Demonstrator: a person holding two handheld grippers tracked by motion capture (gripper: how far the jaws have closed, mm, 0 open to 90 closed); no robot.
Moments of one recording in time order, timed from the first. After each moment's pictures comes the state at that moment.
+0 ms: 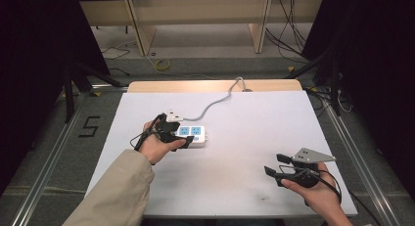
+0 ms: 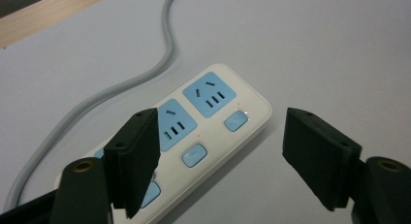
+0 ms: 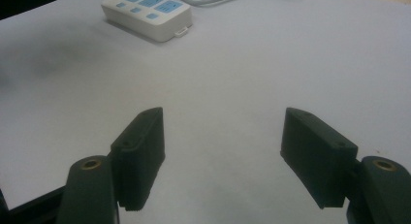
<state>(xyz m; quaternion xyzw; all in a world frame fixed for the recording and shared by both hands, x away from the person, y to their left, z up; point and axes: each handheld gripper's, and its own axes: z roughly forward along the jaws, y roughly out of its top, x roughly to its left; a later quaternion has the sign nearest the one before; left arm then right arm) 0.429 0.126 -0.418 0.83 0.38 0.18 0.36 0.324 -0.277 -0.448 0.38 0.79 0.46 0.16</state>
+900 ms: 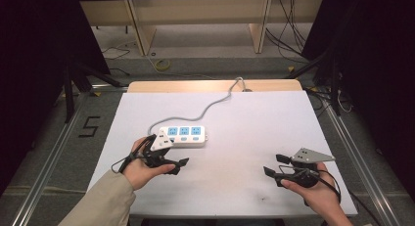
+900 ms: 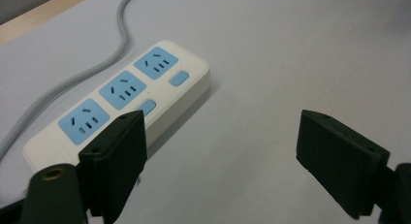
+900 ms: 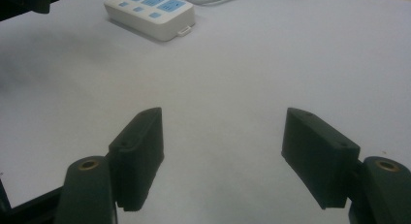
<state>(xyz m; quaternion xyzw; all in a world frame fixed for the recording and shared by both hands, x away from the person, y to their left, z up) 0.364 0.156 -0.433 0.85 0.31 0.18 0.40 0.326 -0.277 -0.450 0.38 0.79 0.46 0.15</state>
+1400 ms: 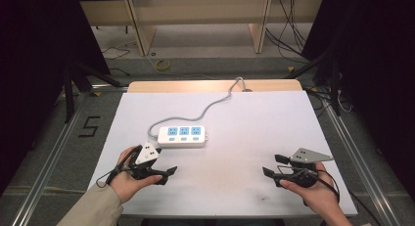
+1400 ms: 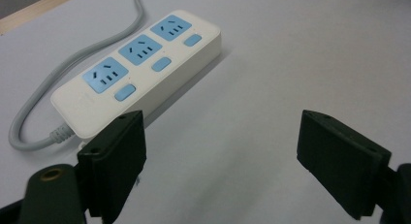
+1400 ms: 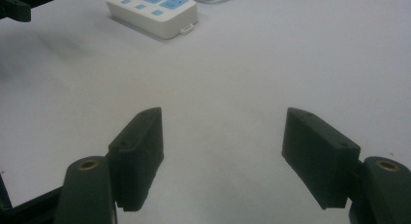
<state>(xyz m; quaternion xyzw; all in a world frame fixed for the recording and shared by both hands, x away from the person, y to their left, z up) 0.342 0.183 -0.446 0.84 0.32 0.19 0.39 0.326 -0.274 -0.451 0.38 0.79 0.46 0.15</state>
